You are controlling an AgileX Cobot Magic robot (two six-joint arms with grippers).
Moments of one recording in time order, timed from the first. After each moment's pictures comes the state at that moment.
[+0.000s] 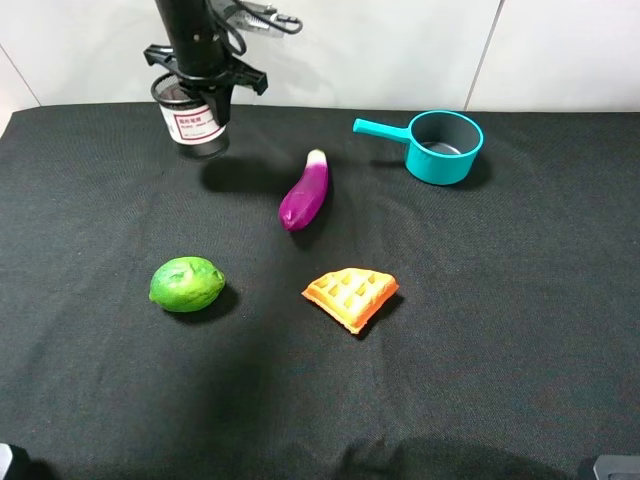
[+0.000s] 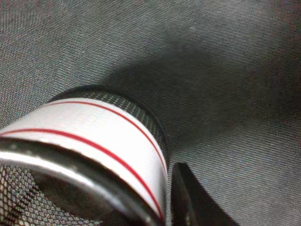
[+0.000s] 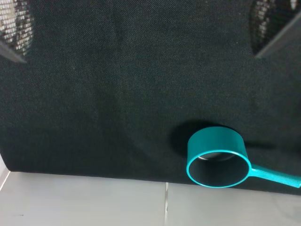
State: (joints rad) left arm -0.38 2.27 -2.03 0.05 1.16 0.03; right arm 0.02 -0.01 -0.50 0.01 1.02 -0.06
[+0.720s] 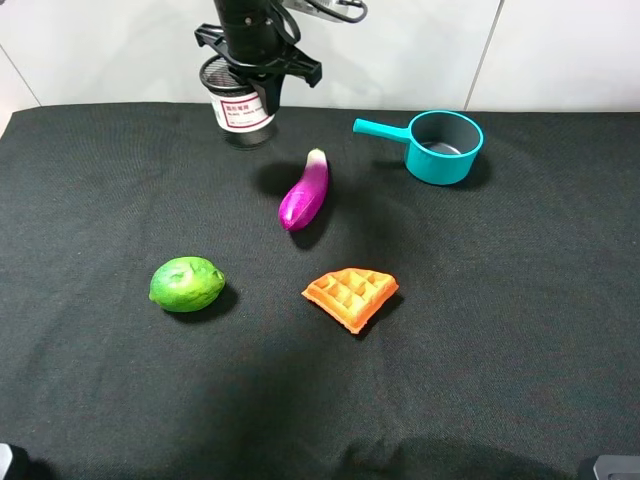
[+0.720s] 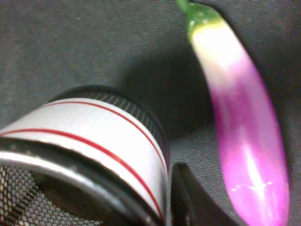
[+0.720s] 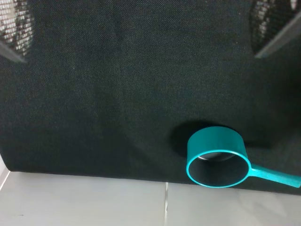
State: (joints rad) left arm -0.52 2.27 -2.11 0.05 1.18 0.03; right arm 0.02 -0.01 -0.50 0.01 1.02 -0.06
